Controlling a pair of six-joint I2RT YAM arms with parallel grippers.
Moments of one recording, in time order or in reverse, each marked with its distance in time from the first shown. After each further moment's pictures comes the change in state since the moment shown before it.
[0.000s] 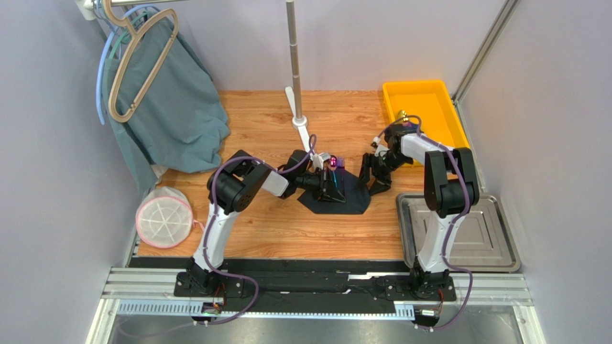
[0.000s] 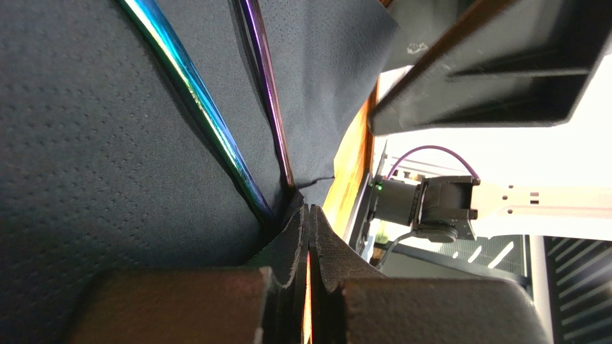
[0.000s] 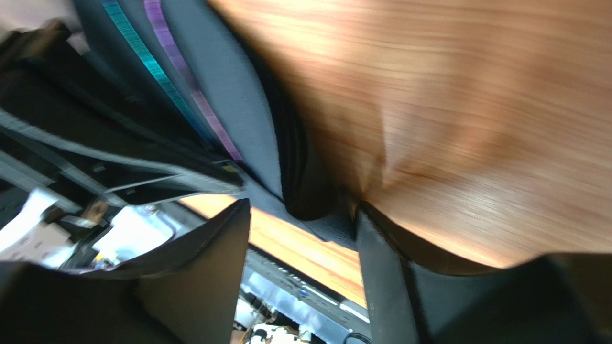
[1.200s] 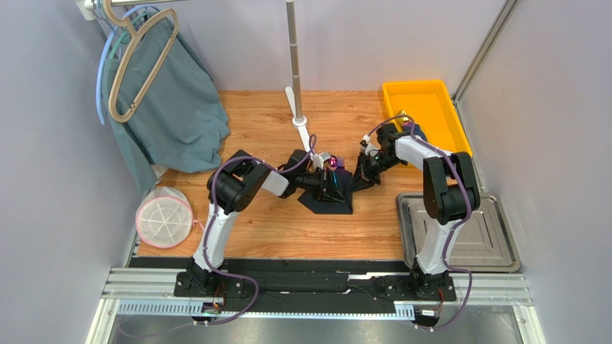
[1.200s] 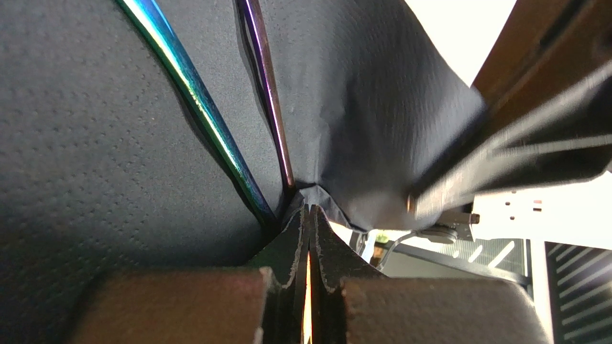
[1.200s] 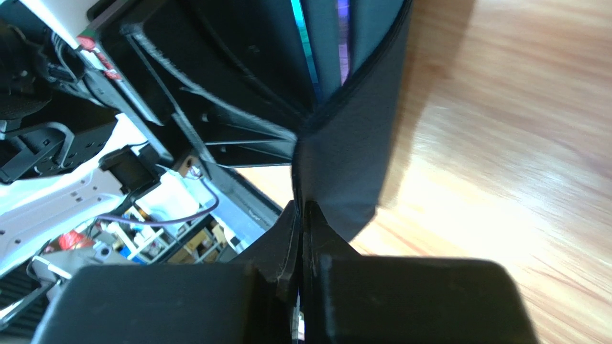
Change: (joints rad) left arm 0.001 0.000 0.005 -0.017 0.002 0.010; right arm 0.064 -0.070 -0.041 0.059 -0.199 0.056
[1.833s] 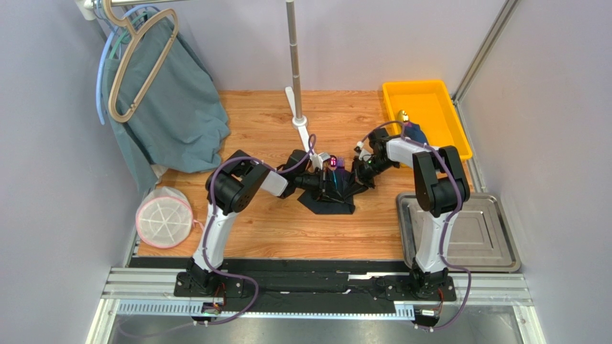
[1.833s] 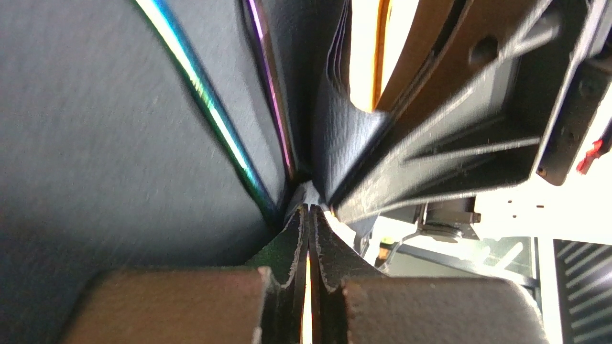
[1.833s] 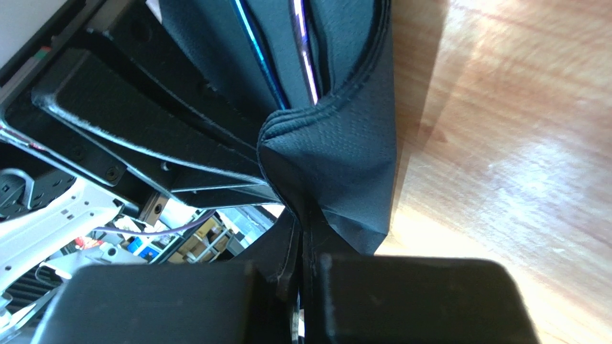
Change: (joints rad) left arm 0.000 -0.014 -0.010 -0.004 0.000 0.014; right arm 0.047 0.103 0.014 0.041 0.002 0.045
